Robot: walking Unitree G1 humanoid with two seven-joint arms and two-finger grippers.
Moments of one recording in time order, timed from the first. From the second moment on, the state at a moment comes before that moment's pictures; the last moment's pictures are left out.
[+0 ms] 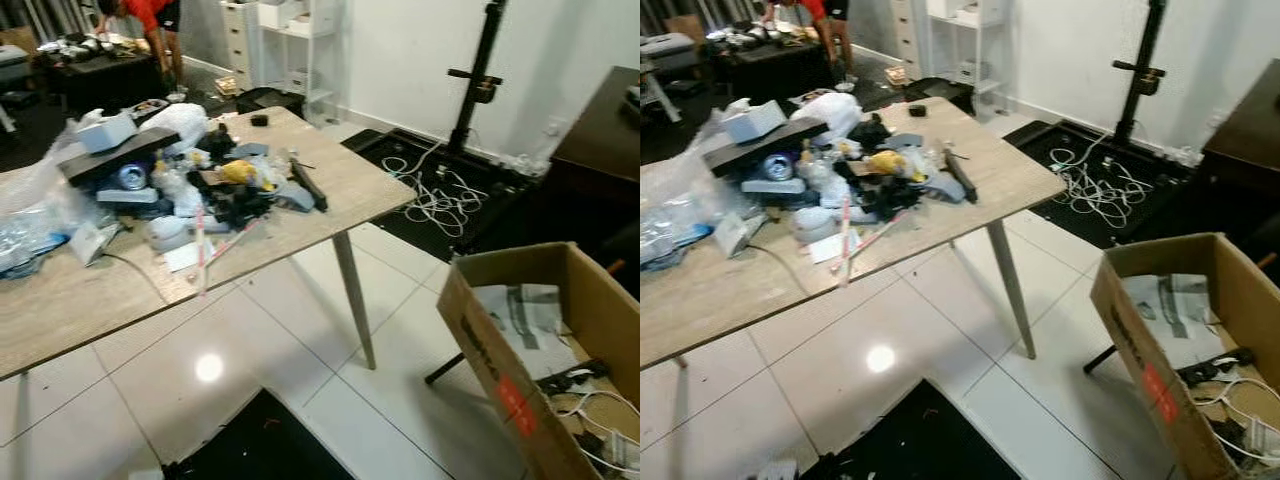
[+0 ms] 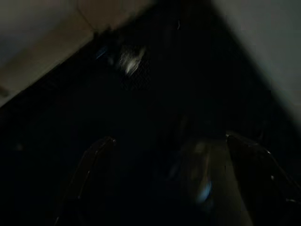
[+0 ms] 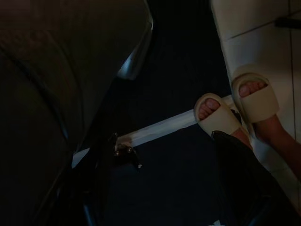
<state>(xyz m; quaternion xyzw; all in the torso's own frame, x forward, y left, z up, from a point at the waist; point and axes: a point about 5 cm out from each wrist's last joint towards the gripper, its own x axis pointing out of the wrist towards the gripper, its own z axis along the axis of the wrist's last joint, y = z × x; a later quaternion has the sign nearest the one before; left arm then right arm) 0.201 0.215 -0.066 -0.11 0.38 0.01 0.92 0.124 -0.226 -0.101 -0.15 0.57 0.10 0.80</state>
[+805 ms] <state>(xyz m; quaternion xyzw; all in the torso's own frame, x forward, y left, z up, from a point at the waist) 0.362 0.159 0.178 -0.22 -0.17 -0.29 0.92 0.130 -0.221 -0.100 -0.15 0.56 0.10 0.81</state>
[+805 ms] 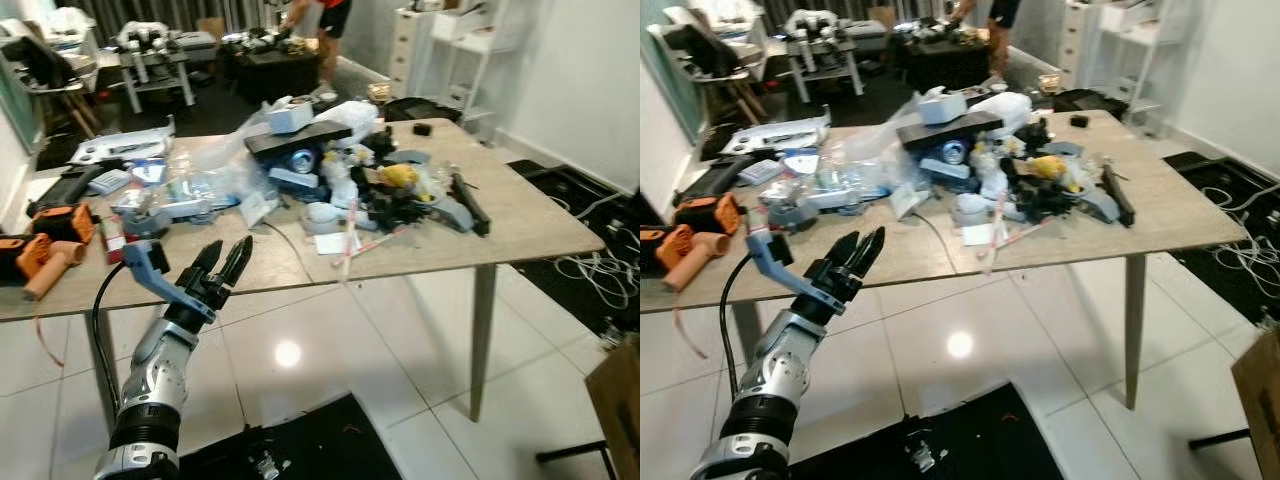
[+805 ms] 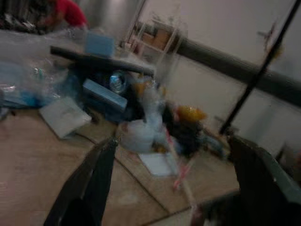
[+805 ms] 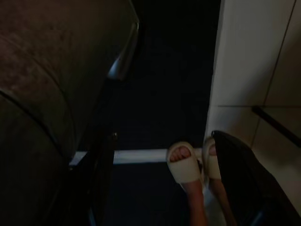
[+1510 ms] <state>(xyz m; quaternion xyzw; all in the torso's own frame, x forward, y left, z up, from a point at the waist) 0.362 0.134 0.167 -0.21 -0.13 -0.26 0.94 0.144 -0.209 -0.098 -0.15 0.55 0.10 0.81</state>
